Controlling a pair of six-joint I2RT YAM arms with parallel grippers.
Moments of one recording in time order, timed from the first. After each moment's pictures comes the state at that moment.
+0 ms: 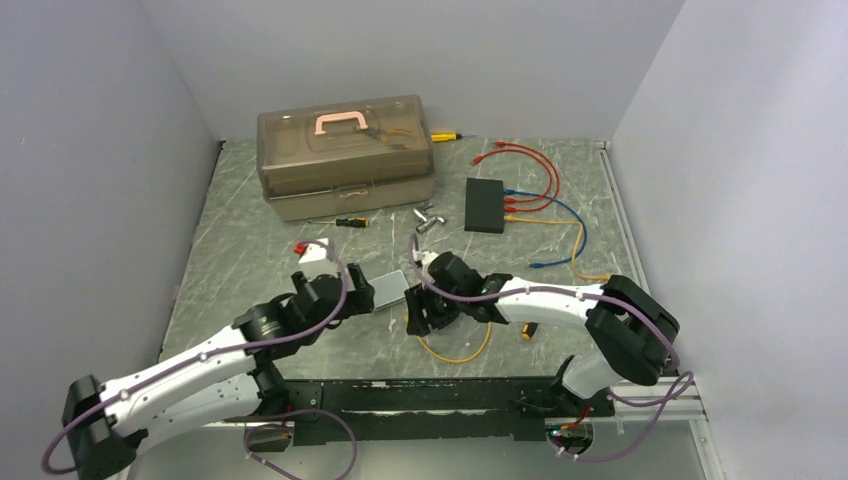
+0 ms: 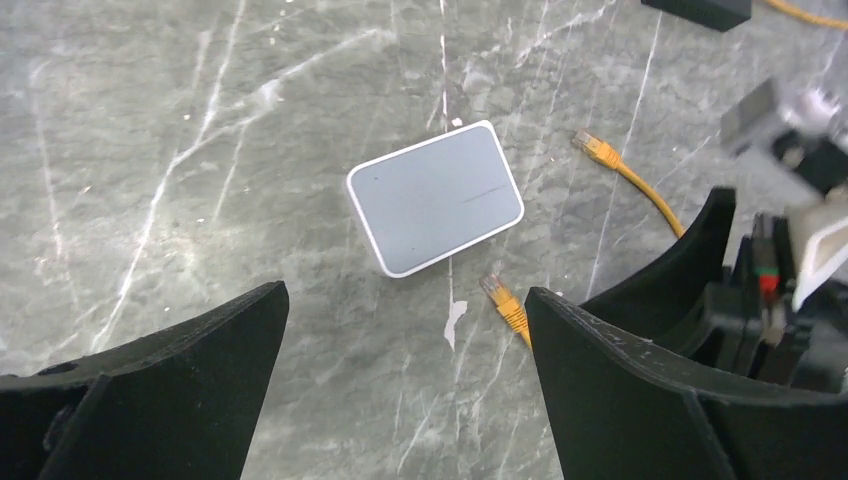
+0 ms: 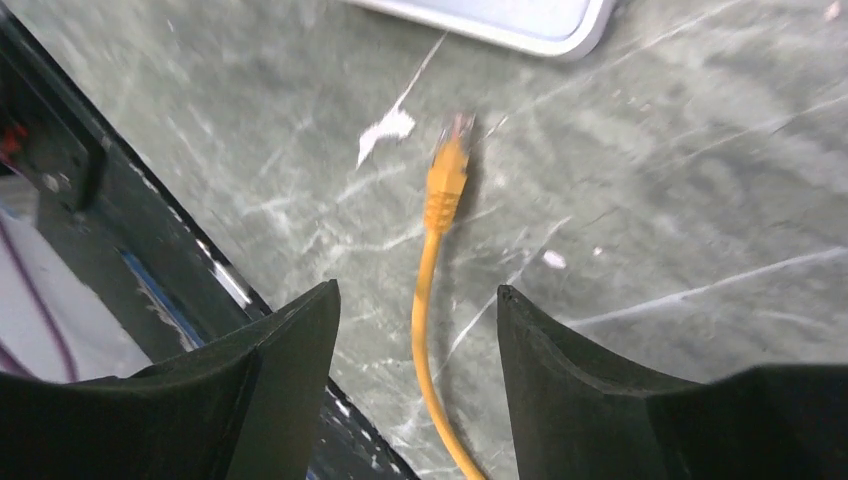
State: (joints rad) left arm -0.95 0.84 0.59 -0.45 -0.53 -0.84; right arm 0.89 1.49 0.73 -0.08 -0.26 0.49
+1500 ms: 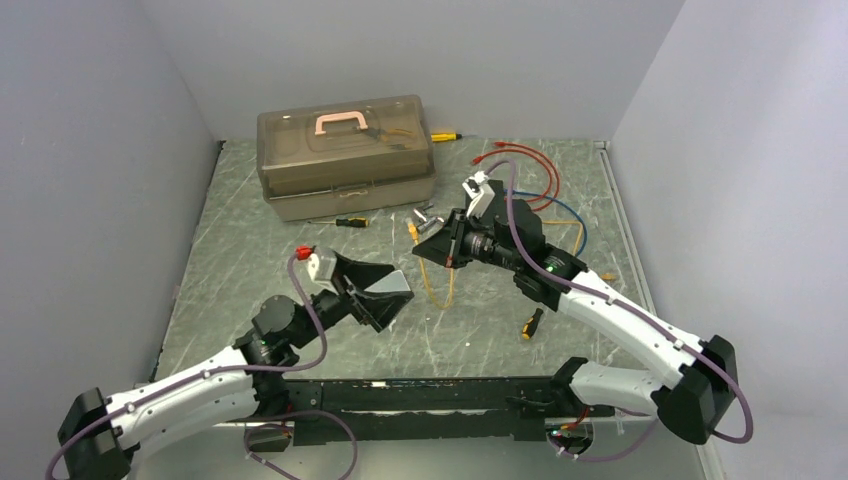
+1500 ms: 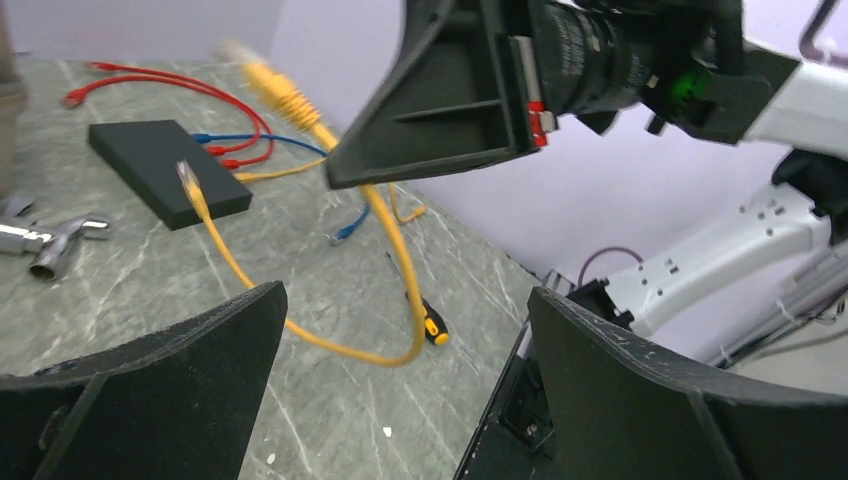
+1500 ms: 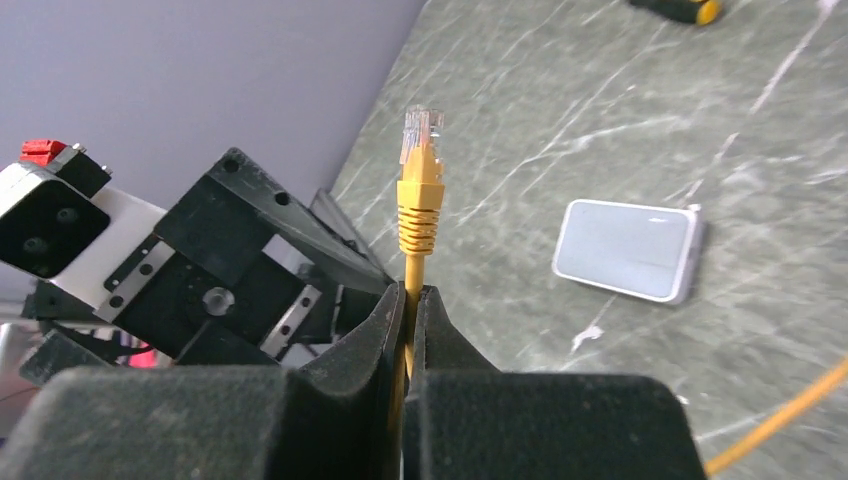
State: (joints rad) left arm -0.95 0.58 0.27 0.56 -0.01 -0.51; right arm 0.75 1.08 0.92 -0.10 -0.28 0.73
